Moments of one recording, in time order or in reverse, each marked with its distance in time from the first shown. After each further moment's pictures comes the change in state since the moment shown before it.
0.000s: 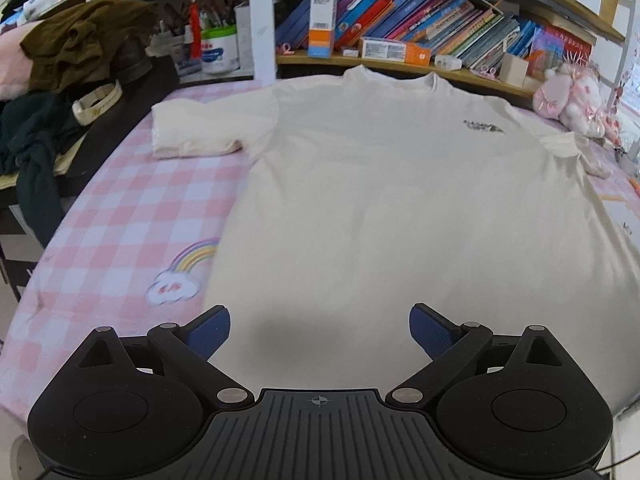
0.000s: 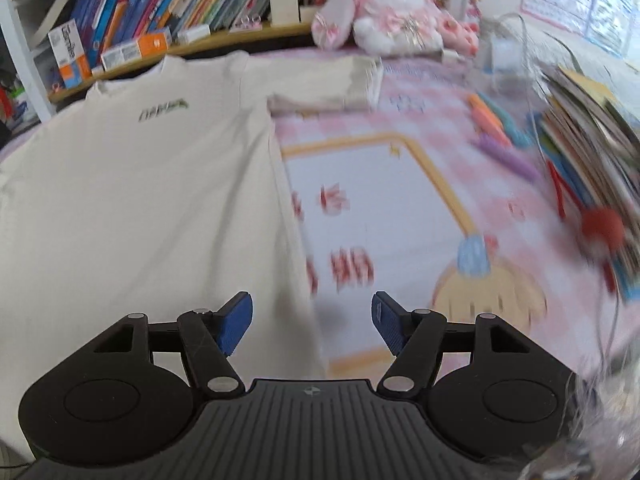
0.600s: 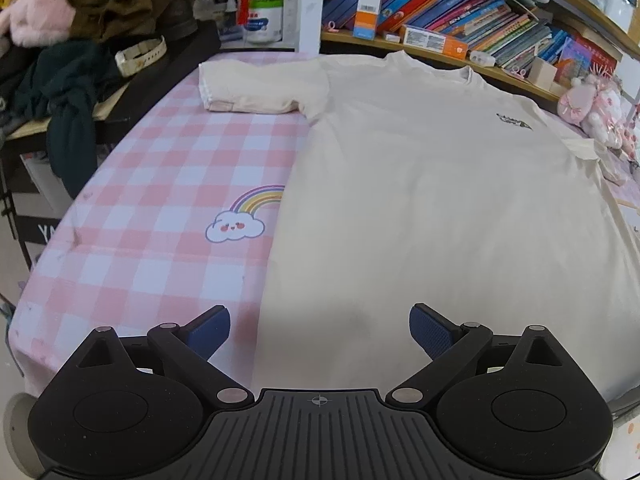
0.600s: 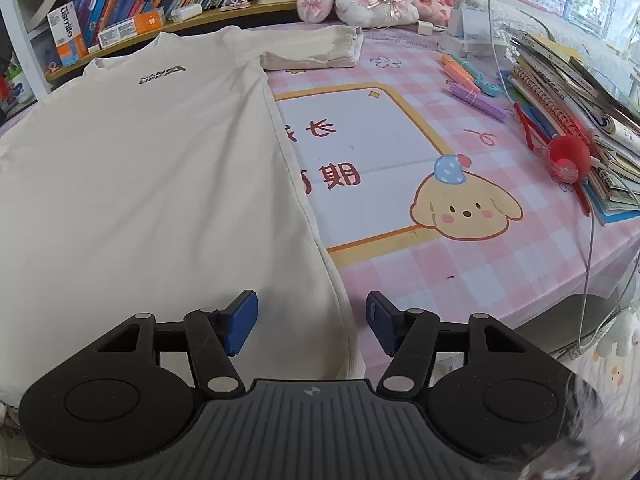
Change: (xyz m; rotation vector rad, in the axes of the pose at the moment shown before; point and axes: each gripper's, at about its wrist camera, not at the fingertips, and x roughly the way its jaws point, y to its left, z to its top) left arm -0.007 0.039 -0.024 -0.099 0.051 0.012; right arm -0.020 0.003 -0.045 0.028 0.022 -0.037
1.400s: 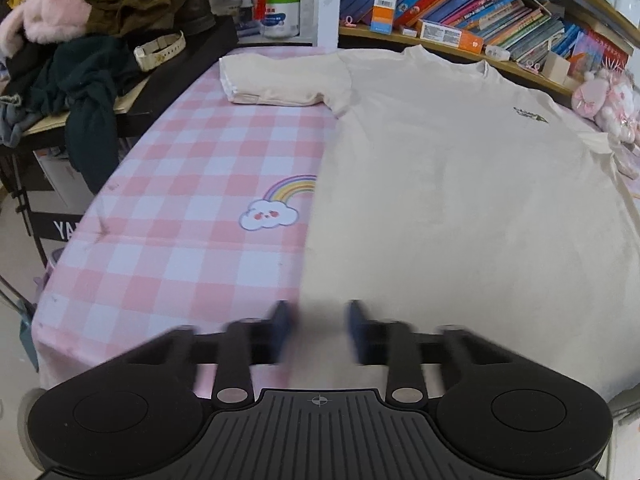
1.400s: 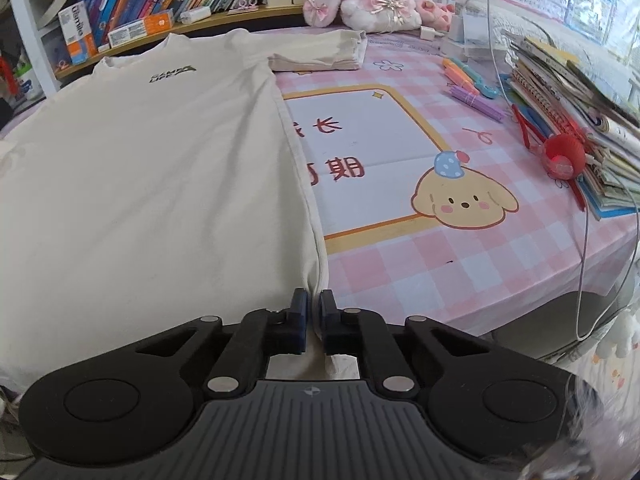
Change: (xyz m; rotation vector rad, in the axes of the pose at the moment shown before) left arm -0.004 0.016 -0.002 0.008 0.018 0.044; right arm -0.014 0.010 -0.015 -0.036 -0.014 0.003
